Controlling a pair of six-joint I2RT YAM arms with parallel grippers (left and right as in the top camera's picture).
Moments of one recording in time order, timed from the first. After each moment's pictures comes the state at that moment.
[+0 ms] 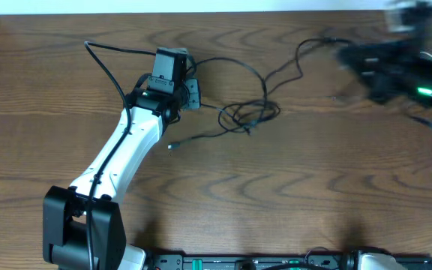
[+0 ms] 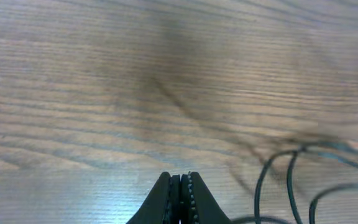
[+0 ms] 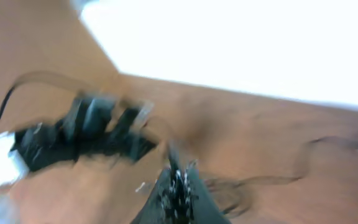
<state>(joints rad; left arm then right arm) -0.28 1.64 1.22 -0.49 -0.02 -0.31 -0.10 1.30 1.76 -0.97 -0.82 0.04</state>
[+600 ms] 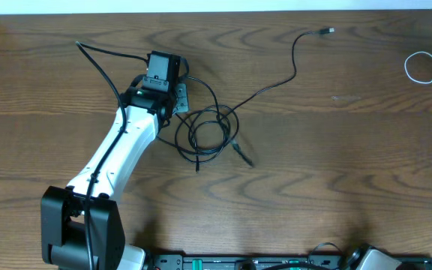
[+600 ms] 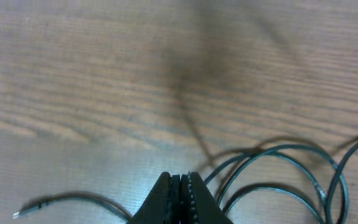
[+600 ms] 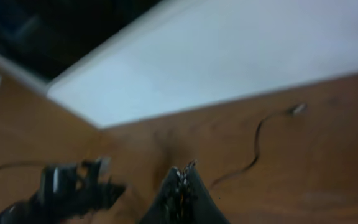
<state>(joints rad) -0.25 1.64 1.22 -0.58 -0.17 -0.28 -0.54 1.38 1.76 -0.94 -1.01 0.19</state>
